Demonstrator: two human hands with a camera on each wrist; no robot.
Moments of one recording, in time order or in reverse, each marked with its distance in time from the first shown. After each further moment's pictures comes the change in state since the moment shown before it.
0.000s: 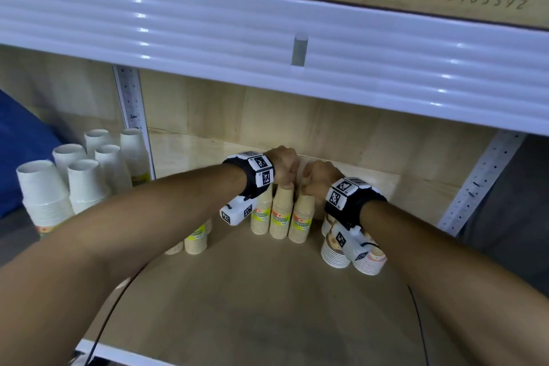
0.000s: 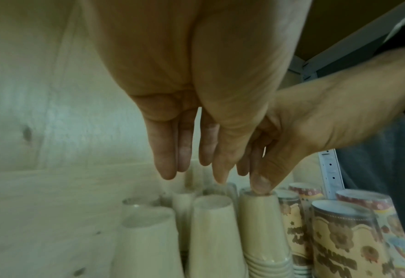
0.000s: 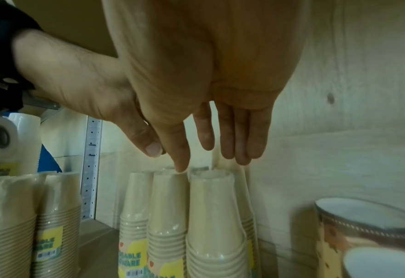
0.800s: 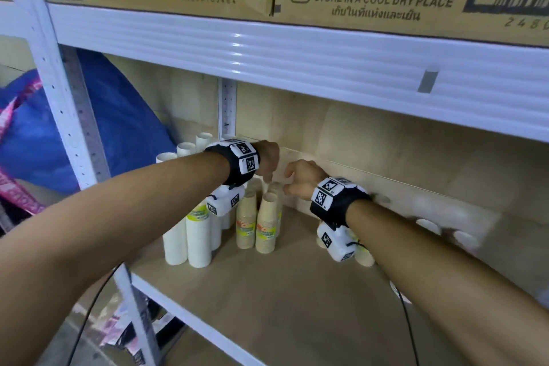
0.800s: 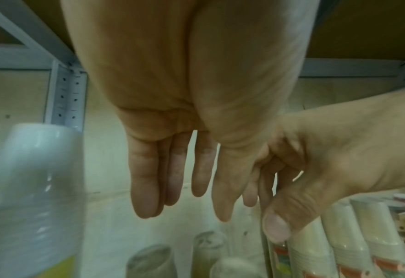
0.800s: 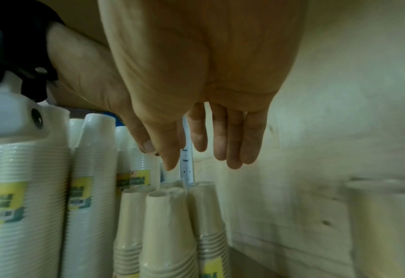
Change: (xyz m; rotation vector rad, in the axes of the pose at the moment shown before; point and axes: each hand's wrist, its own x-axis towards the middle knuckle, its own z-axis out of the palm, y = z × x) left_hand -0.114 -0.118 -0.065 0.270 -0.141 -0.391; right_hand 0.022 -0.168 0.040 0.082 -0.065 -0.317
